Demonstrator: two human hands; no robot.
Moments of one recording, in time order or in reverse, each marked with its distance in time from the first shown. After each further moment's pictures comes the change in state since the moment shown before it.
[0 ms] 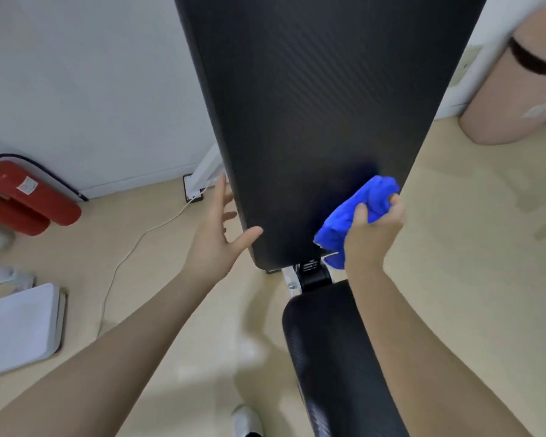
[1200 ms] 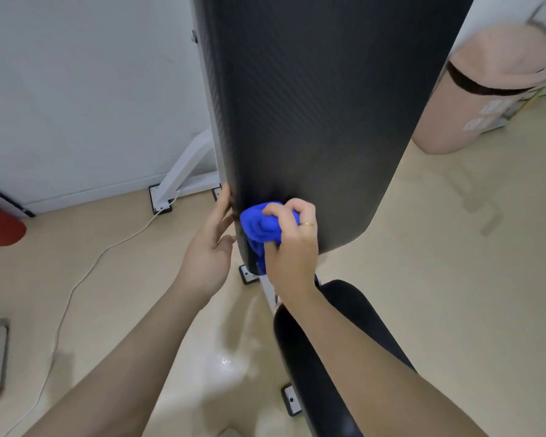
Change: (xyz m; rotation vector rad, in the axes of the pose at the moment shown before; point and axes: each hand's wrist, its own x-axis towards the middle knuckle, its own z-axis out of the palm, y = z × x) left_hand 0.000 -0.024 -0.002 -0.322 -0.169 0.006; right_hand -0.091 -0.017 0.049 -0.176 -0.263 -0.543
